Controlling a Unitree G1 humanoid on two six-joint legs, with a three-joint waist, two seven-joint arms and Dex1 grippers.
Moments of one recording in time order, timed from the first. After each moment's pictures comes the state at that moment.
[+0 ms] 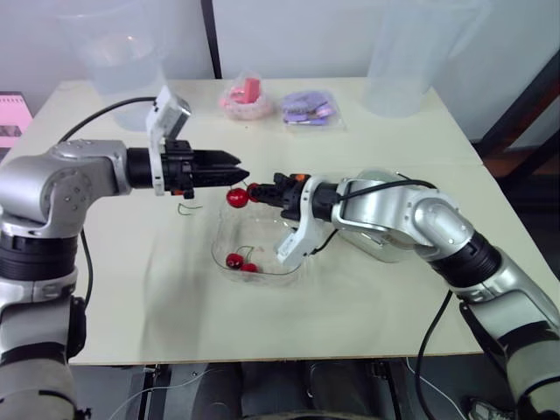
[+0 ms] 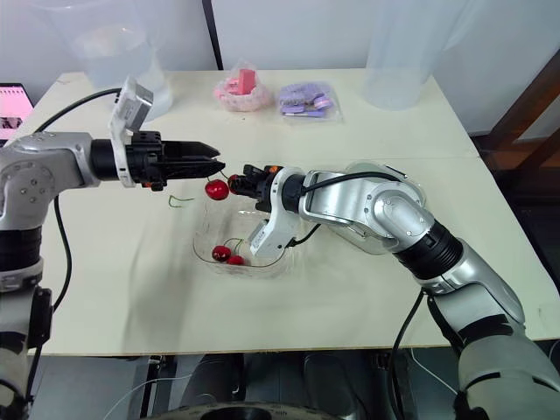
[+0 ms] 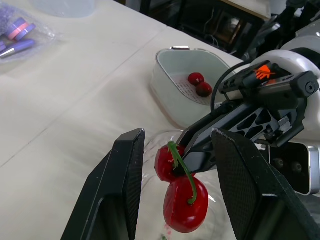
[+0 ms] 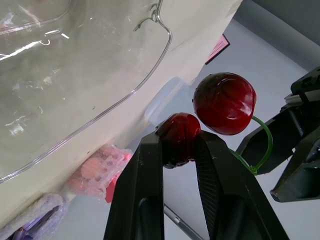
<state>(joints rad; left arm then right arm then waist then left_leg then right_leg) -0.81 0.79 0.03 -0.08 -0.75 1.03 -0.99 -0.91 -0.65 0.57 -0.18 -1.02 -0.53 0.65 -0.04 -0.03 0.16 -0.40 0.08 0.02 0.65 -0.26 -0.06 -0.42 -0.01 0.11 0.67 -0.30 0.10</state>
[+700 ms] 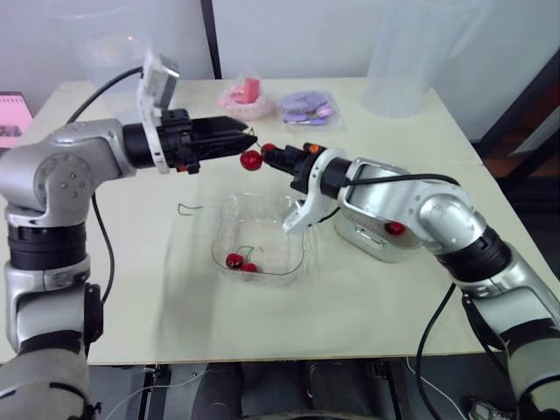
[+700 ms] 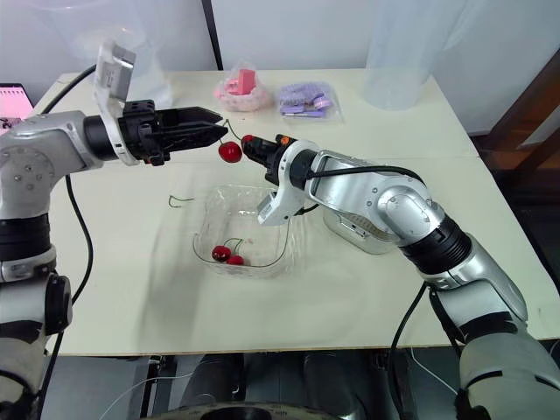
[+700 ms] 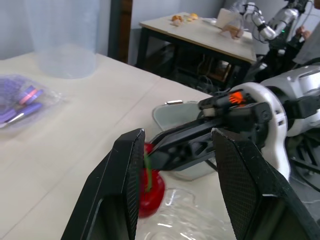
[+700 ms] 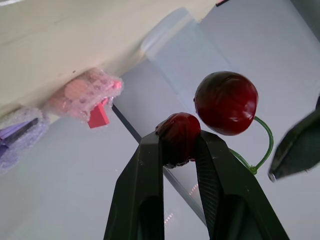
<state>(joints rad) -0.88 0.70 0.11 -0.03 -0.77 0.96 -0.95 -0.94 -0.66 0.51 -0.19 -1.29 -0.47 0.58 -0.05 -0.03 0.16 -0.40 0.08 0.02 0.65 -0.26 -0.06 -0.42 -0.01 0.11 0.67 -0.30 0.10</state>
